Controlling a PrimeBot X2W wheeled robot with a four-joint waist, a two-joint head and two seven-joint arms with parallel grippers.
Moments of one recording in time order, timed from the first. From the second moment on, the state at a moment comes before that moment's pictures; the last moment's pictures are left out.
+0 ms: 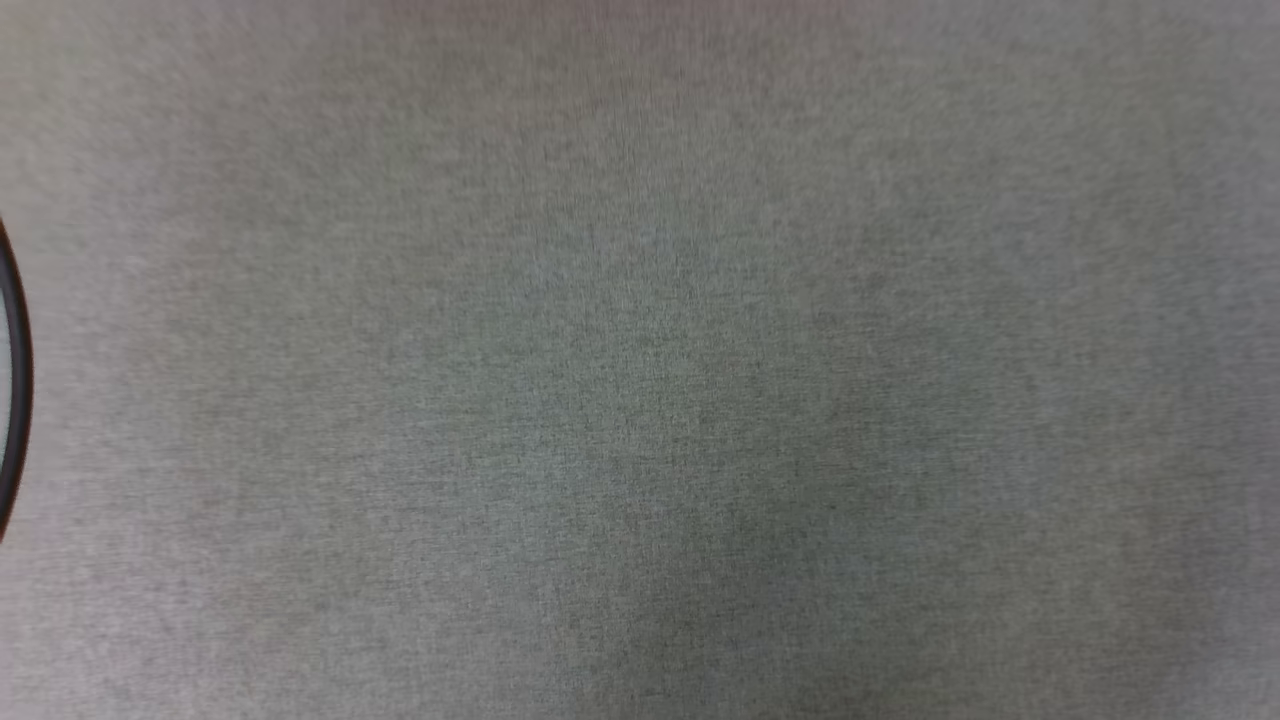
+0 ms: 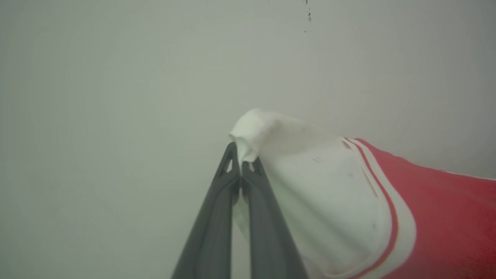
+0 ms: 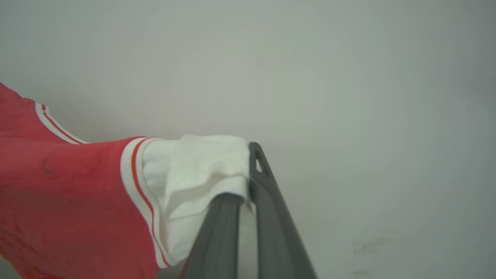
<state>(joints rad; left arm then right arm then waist) -1.67 0.46 -0.32 0.73 -0.35 0.08 0.01 -1.65 -0.31 0.14 0.72 0.27 0.13 0.20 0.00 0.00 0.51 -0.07</state>
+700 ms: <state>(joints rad) -1.36 0.36 -0.26 0.92 -0.55 -0.02 -0.02 -1.41 -0.27 0.38 0.84 0.49 0.13 0.06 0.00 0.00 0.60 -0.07</state>
